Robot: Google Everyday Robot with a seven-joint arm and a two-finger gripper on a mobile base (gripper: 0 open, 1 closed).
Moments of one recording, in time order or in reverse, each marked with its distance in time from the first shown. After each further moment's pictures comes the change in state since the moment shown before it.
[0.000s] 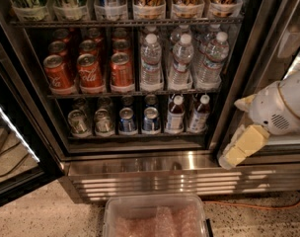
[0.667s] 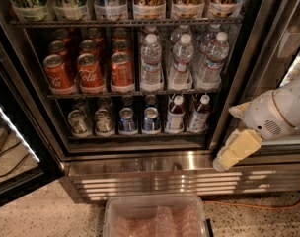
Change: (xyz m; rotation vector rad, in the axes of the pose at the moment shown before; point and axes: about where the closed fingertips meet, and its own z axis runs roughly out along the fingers) arm 0.002 0.002 0.026 -0.060 -0.059 0.037
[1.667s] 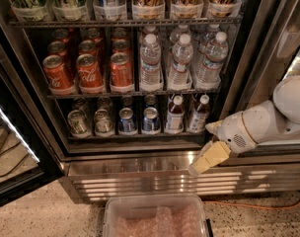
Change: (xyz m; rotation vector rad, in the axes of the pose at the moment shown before) arm 0.003 -0.006 0.089 -0.114 -0.116 0.096
